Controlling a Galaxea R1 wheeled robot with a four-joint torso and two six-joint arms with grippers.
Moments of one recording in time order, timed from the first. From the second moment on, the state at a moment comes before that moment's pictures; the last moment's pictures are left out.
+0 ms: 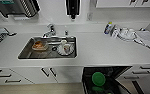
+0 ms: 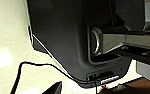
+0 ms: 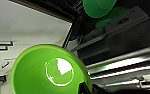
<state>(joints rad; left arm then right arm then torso) 1.33 2.81 -2.43 0.80 0.04 -0.70 -0.83 2.23 -1.65 0.21 0.00 0.19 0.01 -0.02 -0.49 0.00</state>
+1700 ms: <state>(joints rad) 1.44 2.88 -2.59 0.80 -0.10 -0.70 -0.43 2.51 -2.07 0.34 -0.17 0.20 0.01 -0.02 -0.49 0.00</state>
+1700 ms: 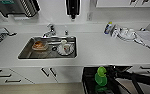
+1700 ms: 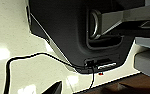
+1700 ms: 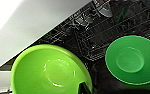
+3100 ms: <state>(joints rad) 1.44 2.91 -2.60 0.80 -0.10 -0.70 -0.46 2.33 -1.89 0.37 -0.22 0.19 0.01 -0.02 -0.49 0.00</state>
